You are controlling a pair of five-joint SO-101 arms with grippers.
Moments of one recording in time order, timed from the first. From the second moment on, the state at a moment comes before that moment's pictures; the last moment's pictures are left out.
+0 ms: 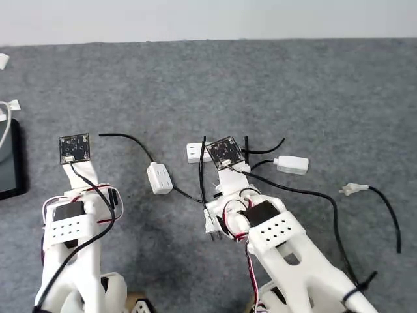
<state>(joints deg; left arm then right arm) -18.4 -36.7 69.0 44.3 1.6 -30.6 -35.5 63.0 43.9 -4.9</state>
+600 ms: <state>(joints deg) -18.4 -36.7 69.0 44.3 1.6 -36.5 -17.0 54.3 41.9 -8.5</state>
